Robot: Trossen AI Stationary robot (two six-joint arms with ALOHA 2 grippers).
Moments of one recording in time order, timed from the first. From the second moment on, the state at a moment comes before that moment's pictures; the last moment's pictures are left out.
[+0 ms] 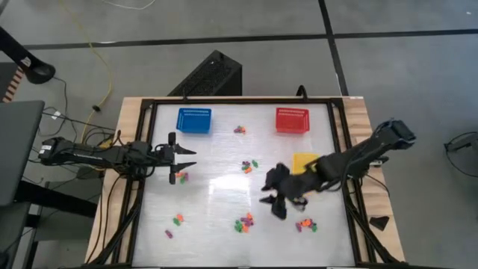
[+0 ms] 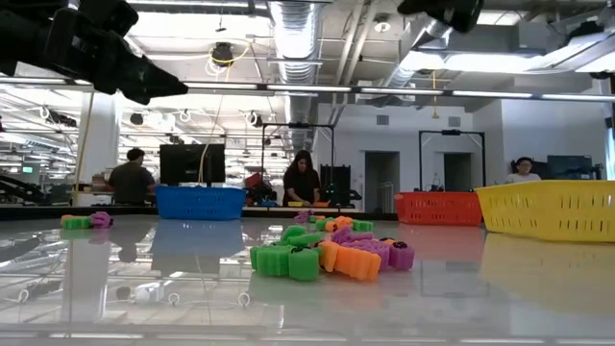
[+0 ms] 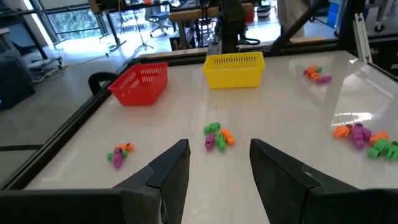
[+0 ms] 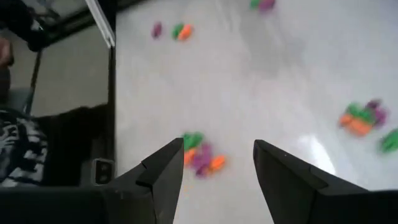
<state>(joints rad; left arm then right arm) -0.05 0.49 0.21 0.17 -0.18 0.11 0.46 1.44 1.25 -0.54 0.25 0.69</state>
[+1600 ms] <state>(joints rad) -0.05 0.49 0.21 0.08 -0.17 0.06 0.45 2.15 1.57 -0.56 0.11 0.38</state>
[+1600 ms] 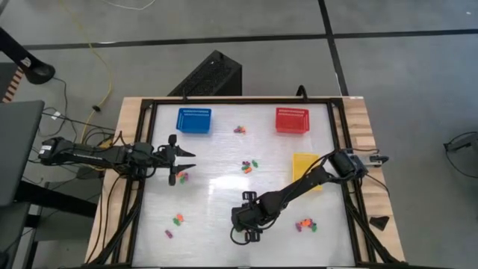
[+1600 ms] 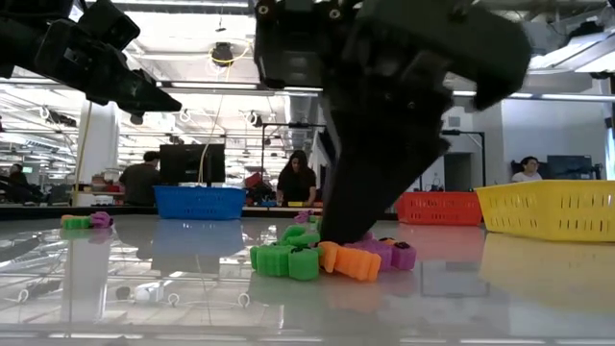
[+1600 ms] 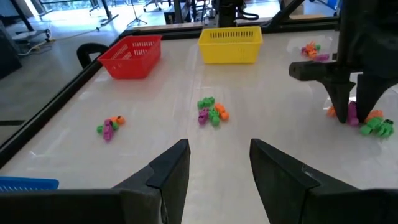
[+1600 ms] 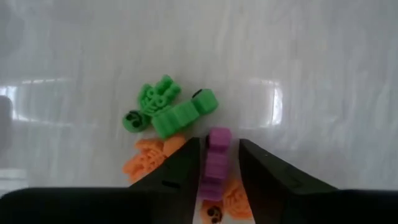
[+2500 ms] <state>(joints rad) -0.05 0.49 0.21 0.08 -0.17 0.05 0.24 1.76 1.56 -0.74 0.14 0.16</state>
